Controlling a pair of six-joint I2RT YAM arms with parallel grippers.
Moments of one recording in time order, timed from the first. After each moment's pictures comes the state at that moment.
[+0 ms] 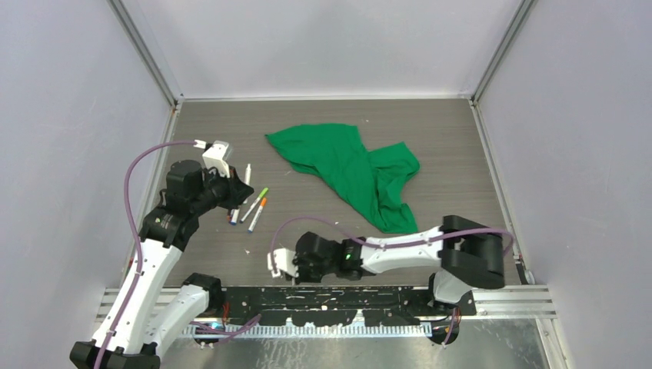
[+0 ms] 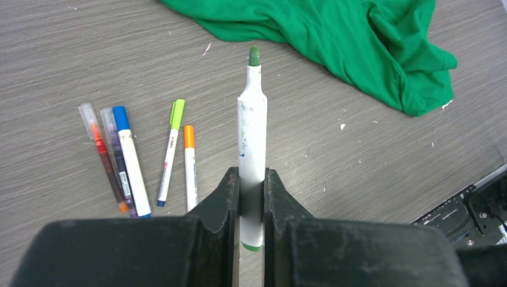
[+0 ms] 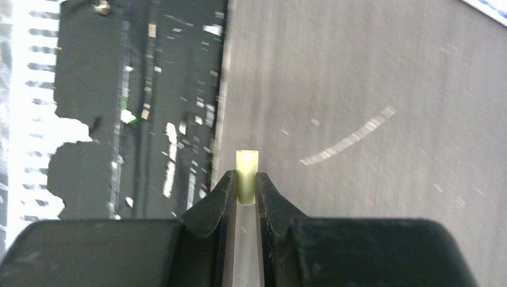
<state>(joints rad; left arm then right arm) -0.24 0.77 0.86 -0.58 0.29 -0.14 1.37 1.63 0.83 0.04 -0.15 -0.32</state>
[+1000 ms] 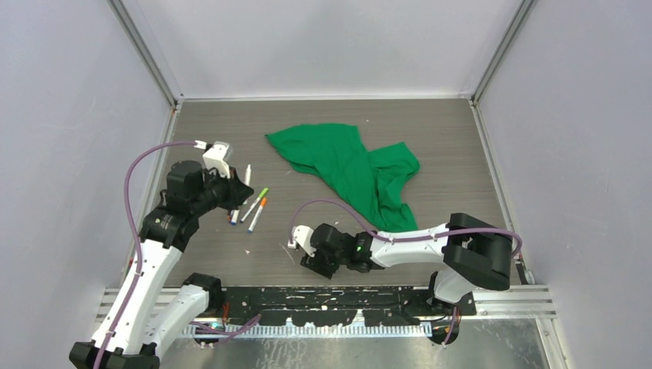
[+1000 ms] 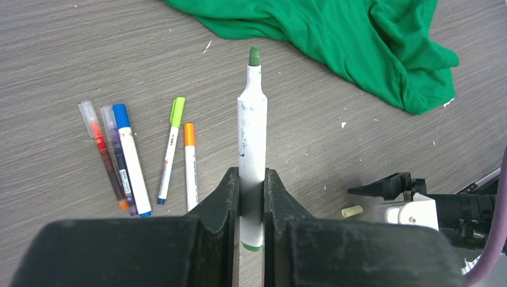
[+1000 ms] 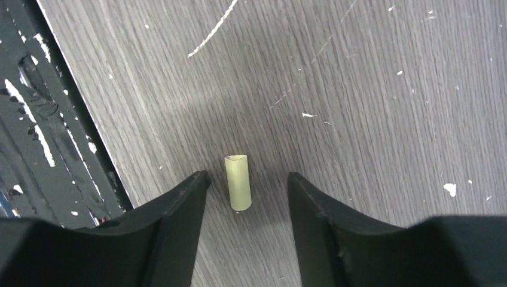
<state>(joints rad) -0.24 0.77 0.86 -0.59 0.28 -0.14 1.23 1.52 0.70 -0.04 0.03 -0.08</state>
